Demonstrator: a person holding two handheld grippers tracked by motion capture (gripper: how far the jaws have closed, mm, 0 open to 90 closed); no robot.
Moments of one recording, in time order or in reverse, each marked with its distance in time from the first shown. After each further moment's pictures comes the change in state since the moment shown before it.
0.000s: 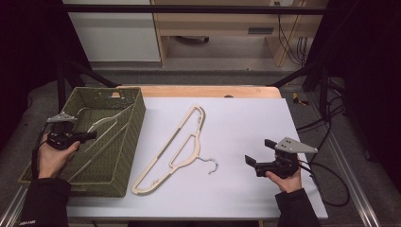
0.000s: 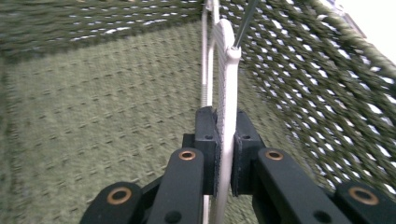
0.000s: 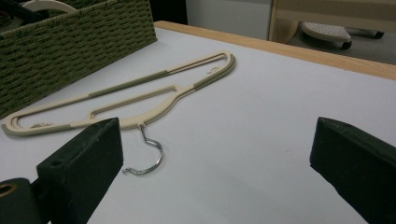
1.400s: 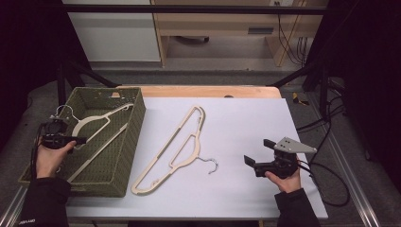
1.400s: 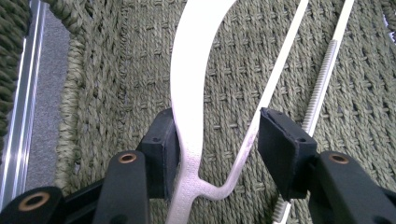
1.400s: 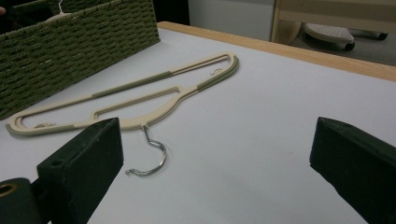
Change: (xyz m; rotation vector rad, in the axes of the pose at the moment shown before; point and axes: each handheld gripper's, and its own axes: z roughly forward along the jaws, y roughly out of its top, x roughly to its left) left arm 0.033 -0.014 0.012 0.215 0.284 -0.203; right arm 0.002 0.001 0.001 0.002 0.010 -0.010
